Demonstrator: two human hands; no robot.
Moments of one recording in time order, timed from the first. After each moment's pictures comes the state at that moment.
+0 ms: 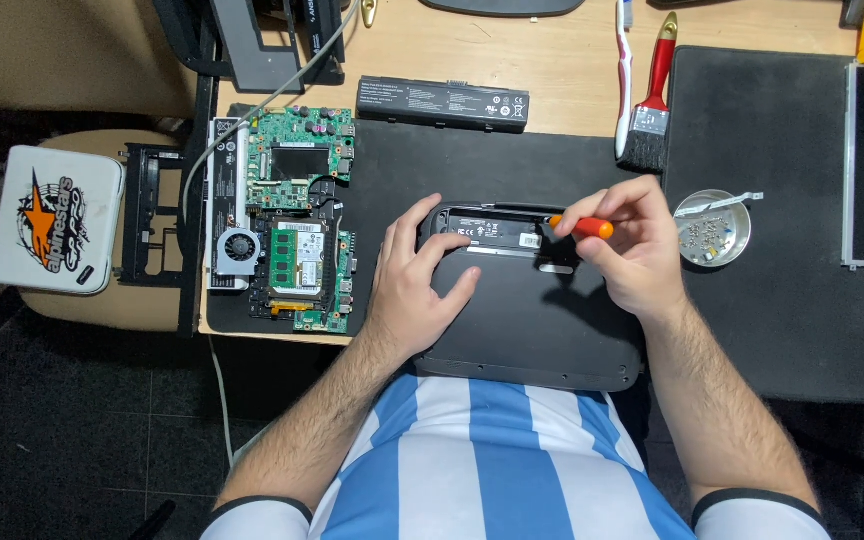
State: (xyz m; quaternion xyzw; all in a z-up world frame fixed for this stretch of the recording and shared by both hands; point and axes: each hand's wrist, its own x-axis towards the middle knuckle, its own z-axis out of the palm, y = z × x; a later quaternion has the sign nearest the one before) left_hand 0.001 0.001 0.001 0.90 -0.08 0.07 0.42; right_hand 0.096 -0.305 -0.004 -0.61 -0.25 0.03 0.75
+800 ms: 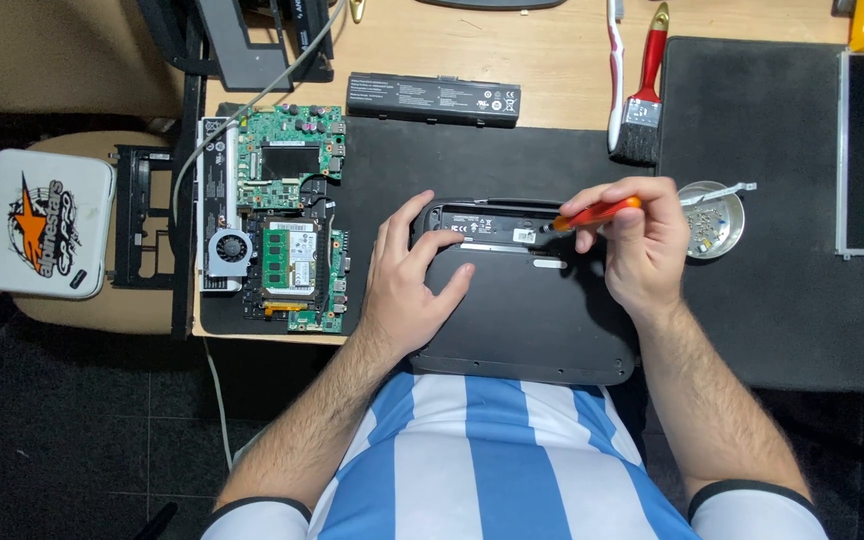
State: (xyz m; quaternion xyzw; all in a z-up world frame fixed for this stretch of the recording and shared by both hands) left_hand 0.002 -0.001 -0.001 0.90 -0.08 0.08 0.43; right_hand 0.089 -0.306 -0.018 -0.62 -0.21 -0.07 0.75
